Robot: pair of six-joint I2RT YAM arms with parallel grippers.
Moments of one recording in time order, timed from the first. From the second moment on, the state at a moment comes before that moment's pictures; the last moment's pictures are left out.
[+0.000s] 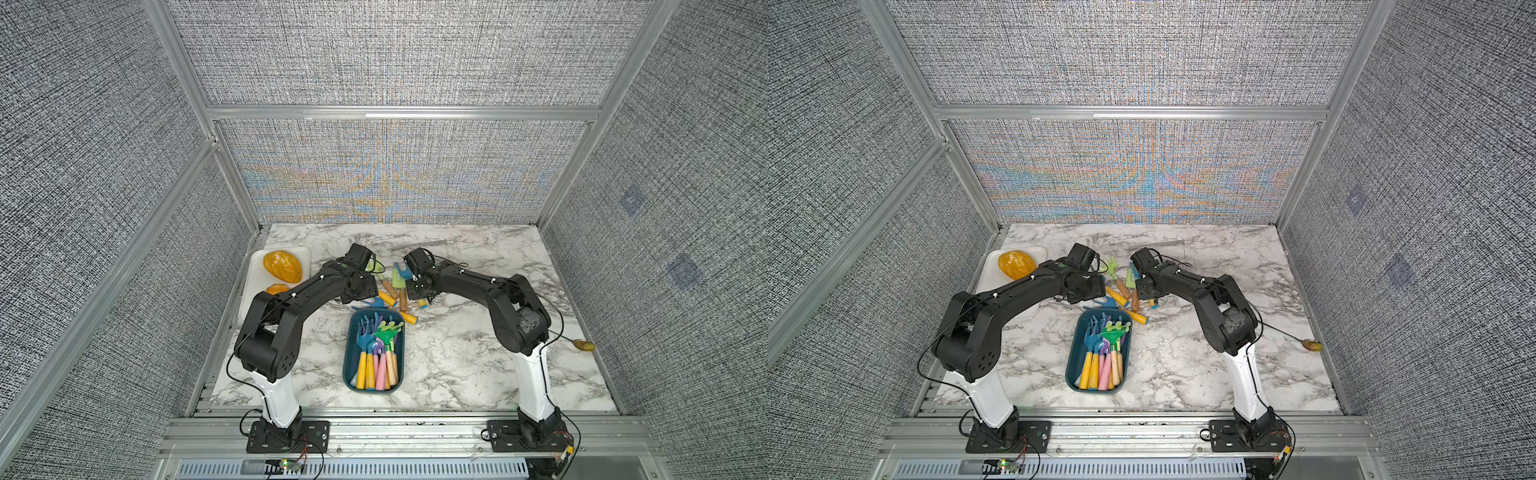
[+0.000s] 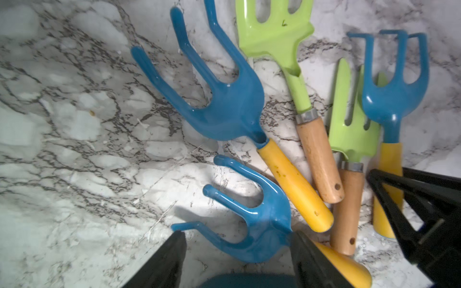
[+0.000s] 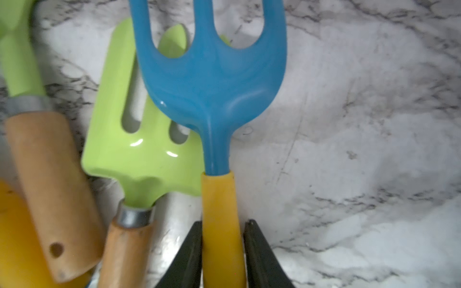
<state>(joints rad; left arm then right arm) -0.48 1.84 1.28 -0.60 0.01 -0.63 0.58 2.16 1.56 -0.55 0.18 0.35</state>
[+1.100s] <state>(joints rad) -0.47 2.31 1.86 -0.71 0.04 -0.62 0.57 1.45 1.08 -0.42 0.03 0.36</state>
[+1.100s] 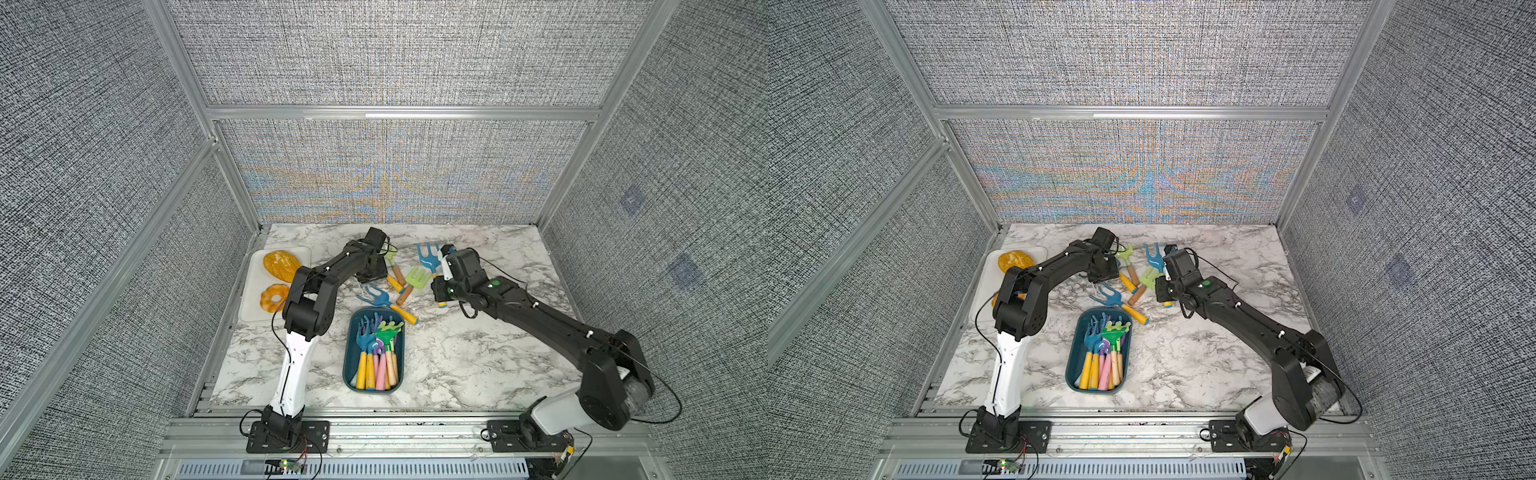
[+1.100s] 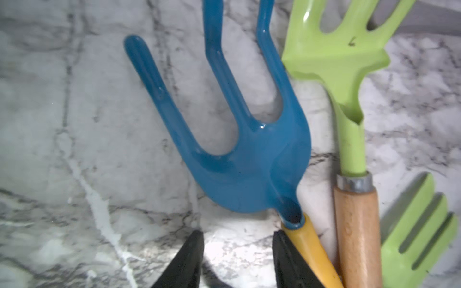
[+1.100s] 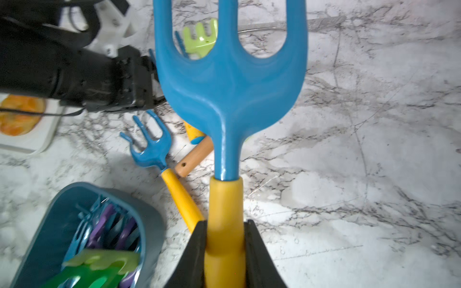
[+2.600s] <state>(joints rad) -0.52 2.51 2.16 -0.91 -0.19 -0.73 0.55 1.08 0.76 -0.38 -0.03 0.44</state>
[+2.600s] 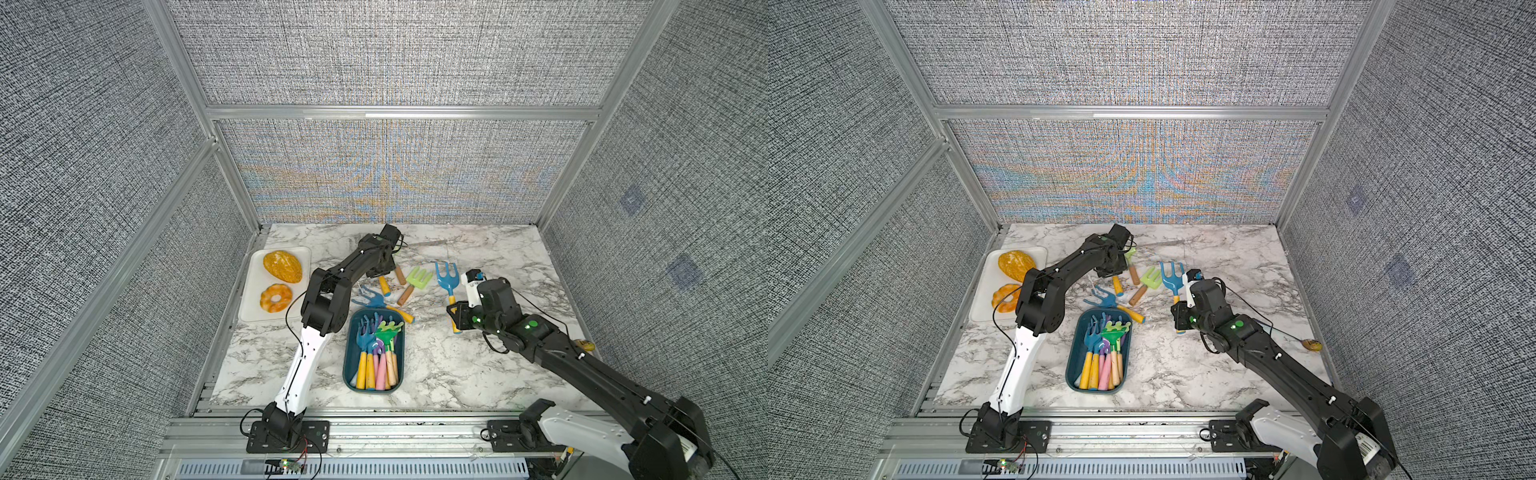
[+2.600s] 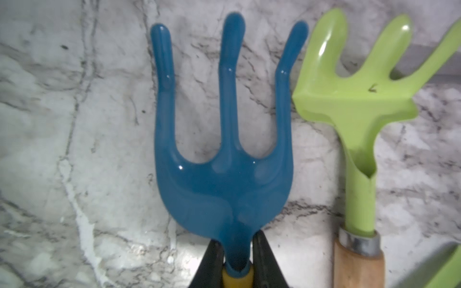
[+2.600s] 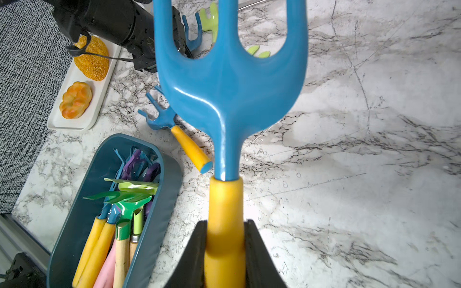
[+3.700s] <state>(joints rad) -0.64 1.24 0.92 -0.62 0.04 -0.50 0.54 0.94 0.67 -0.40 -0.05 0.53</state>
